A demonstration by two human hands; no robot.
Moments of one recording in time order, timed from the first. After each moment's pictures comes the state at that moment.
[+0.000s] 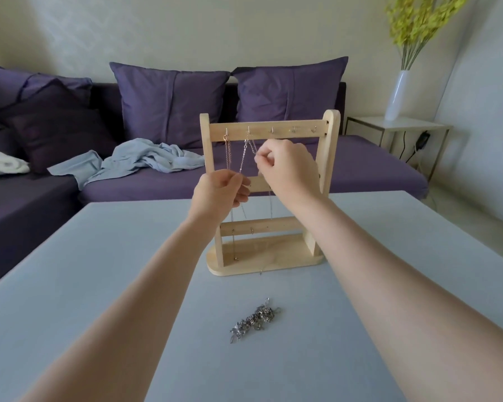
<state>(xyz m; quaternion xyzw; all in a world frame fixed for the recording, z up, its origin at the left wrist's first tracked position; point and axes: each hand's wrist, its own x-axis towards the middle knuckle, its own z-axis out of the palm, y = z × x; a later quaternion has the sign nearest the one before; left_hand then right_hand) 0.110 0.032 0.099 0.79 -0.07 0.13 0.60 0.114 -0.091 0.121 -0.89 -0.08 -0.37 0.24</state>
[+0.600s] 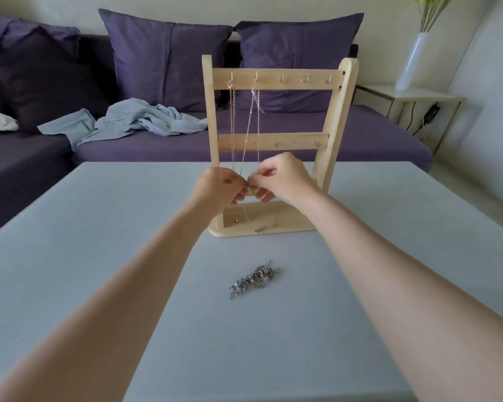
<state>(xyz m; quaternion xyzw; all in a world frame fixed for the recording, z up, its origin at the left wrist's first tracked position) 0.110 0.047 0.046 0.83 -0.05 0.02 0.55 0.109 -0.090 0.058 -0.88 -0.09 -0.08 0.46</state>
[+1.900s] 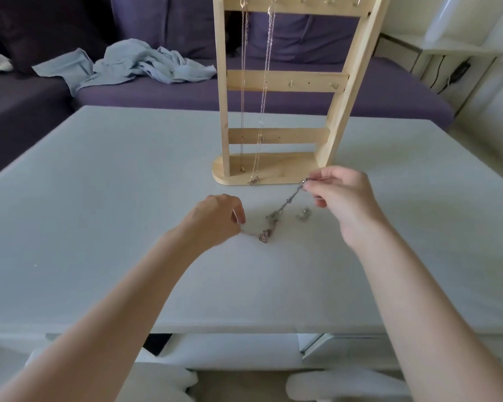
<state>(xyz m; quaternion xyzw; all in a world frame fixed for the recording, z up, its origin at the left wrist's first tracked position) 0.024 0.065 -0.013 0.96 -0.10 -0.07 0.23 0.010 -0.120 0.012 -0.76 0.14 -0.08 0.63</state>
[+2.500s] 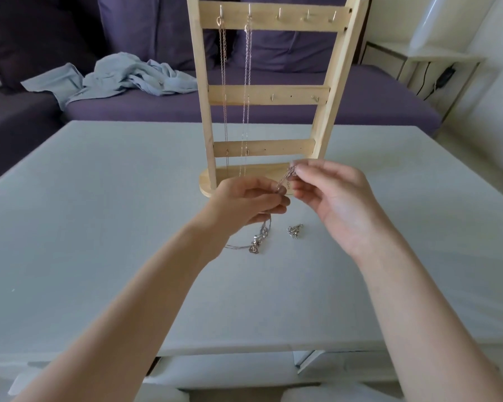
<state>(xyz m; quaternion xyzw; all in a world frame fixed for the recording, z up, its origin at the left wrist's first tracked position) 0.014 0.021 0.026 0.73 -0.09 -0.14 0.67 0.002 -0.126 0.036 -0.61 0.01 -0.05 0.79</state>
